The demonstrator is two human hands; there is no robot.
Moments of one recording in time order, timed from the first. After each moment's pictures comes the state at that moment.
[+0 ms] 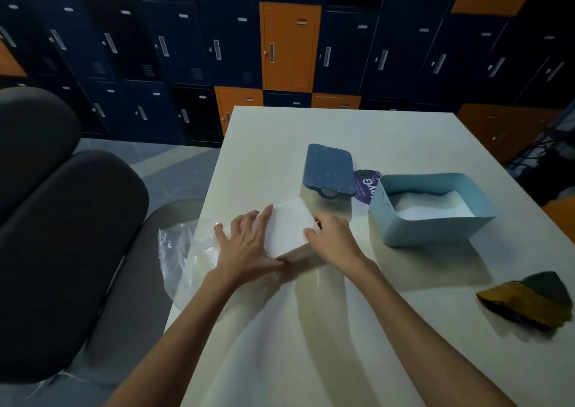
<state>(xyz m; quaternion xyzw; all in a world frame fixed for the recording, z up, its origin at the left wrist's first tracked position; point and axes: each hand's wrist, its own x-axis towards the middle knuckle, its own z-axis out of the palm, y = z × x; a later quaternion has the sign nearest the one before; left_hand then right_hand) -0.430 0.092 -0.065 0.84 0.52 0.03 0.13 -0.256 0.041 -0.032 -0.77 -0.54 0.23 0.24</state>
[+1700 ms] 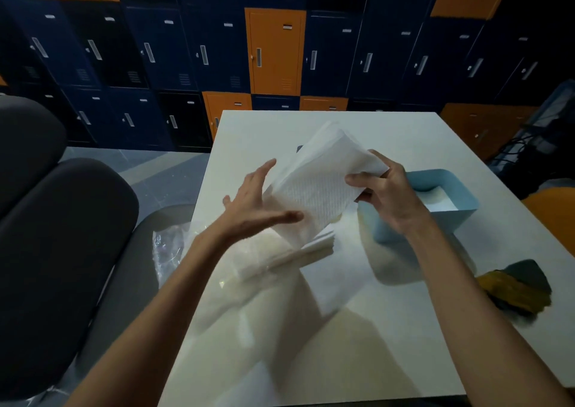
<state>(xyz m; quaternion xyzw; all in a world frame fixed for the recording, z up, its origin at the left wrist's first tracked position) -0.407 0.112 0.017 0.80 0.43 0.19 0.38 -0.184 0.019 0.057 -0.54 -0.44 0.42 0.58</state>
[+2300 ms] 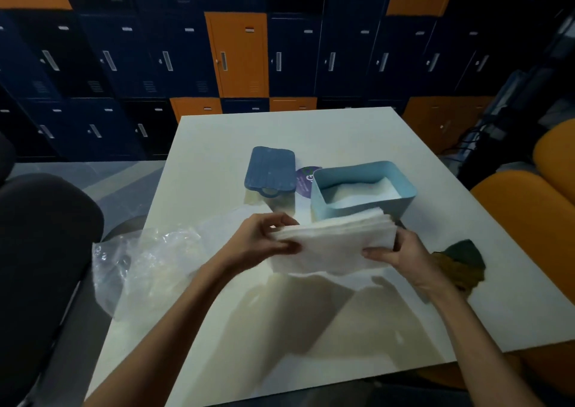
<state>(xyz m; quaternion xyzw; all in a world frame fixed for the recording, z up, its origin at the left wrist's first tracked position) -0.337 0.046 -0.010 0.79 0.28 0.20 0.51 -0.095 -0.107 -0.020 -0.67 -0.38 0.37 0.52</state>
